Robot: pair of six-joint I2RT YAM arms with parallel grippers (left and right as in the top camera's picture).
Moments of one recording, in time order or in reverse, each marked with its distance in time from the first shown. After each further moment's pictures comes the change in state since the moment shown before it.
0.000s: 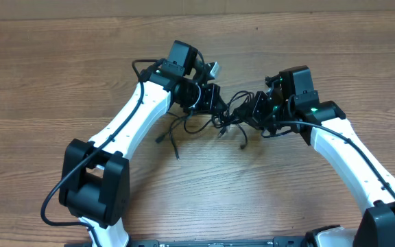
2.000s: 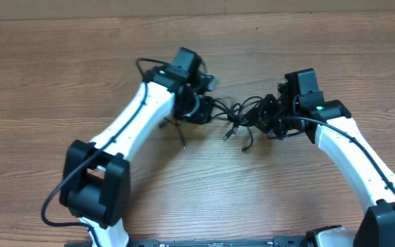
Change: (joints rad) left arm 0.003 0.000 0.008 -0.195 -0.258 0.177; right arm -0.060 -0.001 0.002 -0.132 0.119 0.064
